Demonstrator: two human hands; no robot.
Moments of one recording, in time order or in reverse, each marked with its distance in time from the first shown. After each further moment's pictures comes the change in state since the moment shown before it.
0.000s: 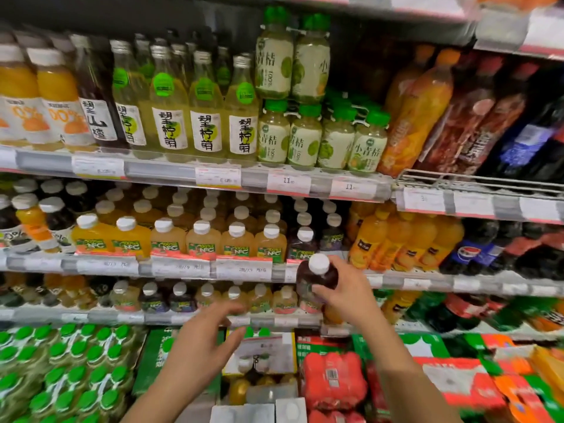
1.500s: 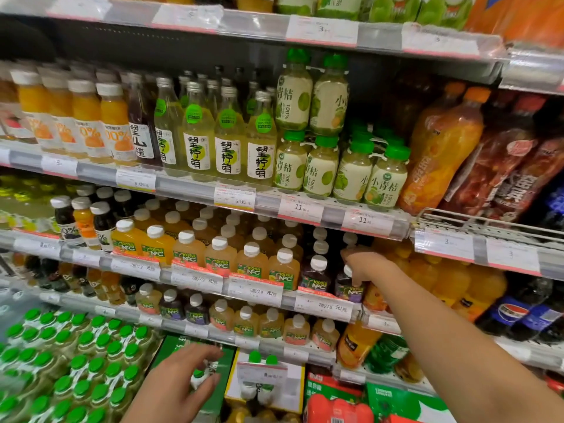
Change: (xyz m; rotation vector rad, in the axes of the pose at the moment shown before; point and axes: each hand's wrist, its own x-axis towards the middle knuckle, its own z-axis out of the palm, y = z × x) left_hand -0.037 0.007 -0.002 0.100 0.029 -0.183; right_hand 0.176 0.018 -0.043 -0.843 -0.543 -0.087
